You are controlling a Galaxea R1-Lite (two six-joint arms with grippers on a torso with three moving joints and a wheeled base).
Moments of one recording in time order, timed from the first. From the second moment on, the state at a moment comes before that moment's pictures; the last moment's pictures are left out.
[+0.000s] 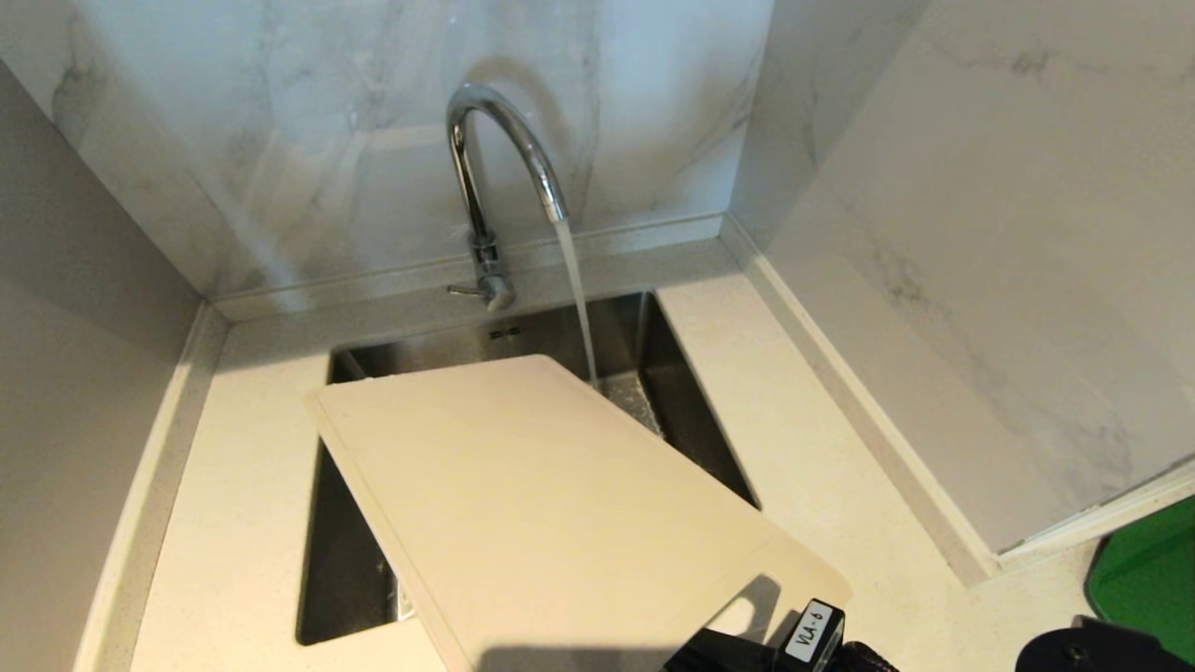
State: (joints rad) left arm 0.00 0.00 0.00 0.00 0.00 0.00; right arm 0.95 1.43 -0.18 -1.06 -0.08 -1.29
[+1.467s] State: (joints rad) left arm -0.01 0.00 0.00 0.00 0.00 0.00; right arm 0.50 1.58 -0.53 -0.55 0.54 -1.75
